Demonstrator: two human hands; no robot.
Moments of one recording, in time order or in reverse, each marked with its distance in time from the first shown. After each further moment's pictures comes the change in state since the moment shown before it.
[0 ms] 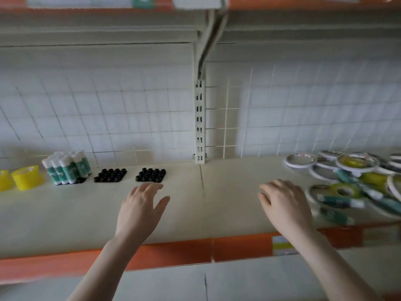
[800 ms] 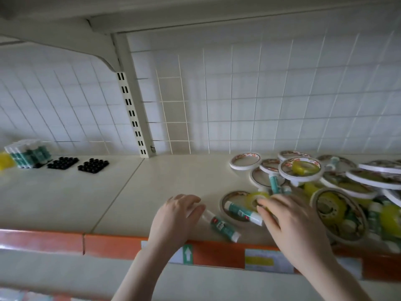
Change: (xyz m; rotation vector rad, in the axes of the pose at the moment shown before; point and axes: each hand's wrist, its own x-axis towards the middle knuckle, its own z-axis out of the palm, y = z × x) left_hand -0.025 0.276 0.133 -0.126 -0.114 -0.117; right_hand -0.015 0.240 -0.012 0.347 0.069 -0.234
